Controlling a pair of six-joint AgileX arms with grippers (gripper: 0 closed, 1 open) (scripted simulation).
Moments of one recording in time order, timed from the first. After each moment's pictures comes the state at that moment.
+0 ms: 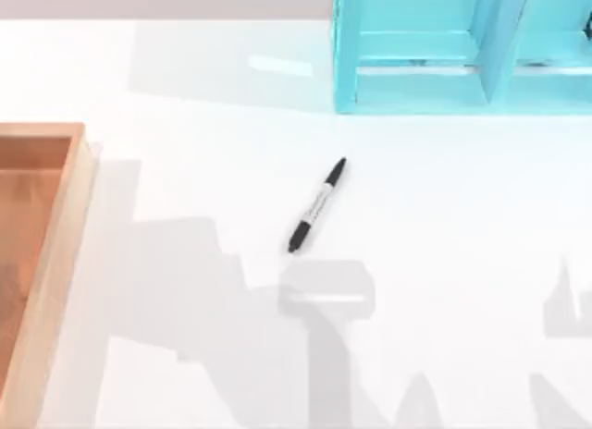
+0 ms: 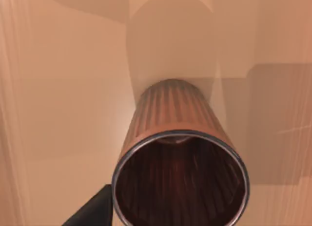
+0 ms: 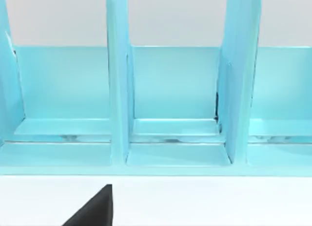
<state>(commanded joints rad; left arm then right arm) 0.21 1.80 1.35 -1.11 0.00 0.24 0.00 0.00 0.00 0.00 0.00 0.00</state>
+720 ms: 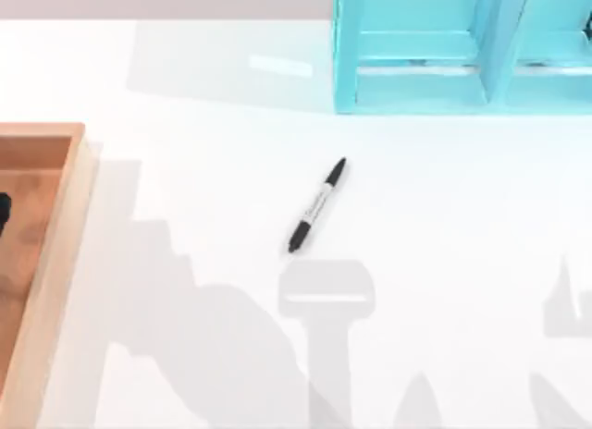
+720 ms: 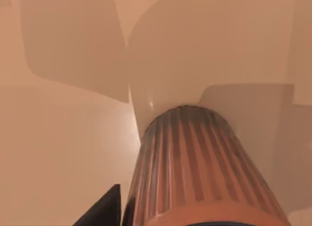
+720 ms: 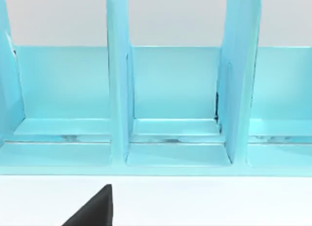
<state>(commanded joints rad) 0.22 1.84 1.21 -0.94 0.00 0.24 0.00 0.00 0.00 0.00 0.00 0.00</state>
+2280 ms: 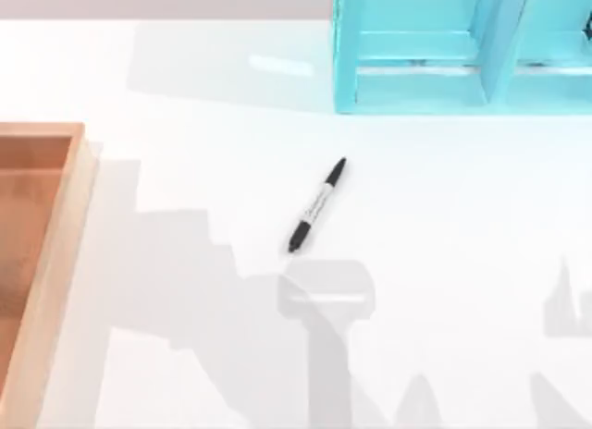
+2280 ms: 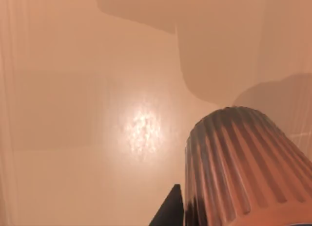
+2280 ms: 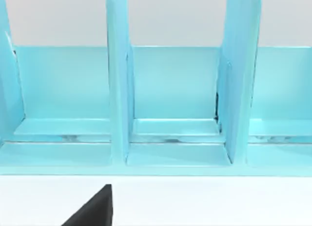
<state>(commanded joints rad) 0.20 1.83 1.38 -1.10 0.01 0.18 0.00 0.00 0.00 0.00 0.00 0.00</state>
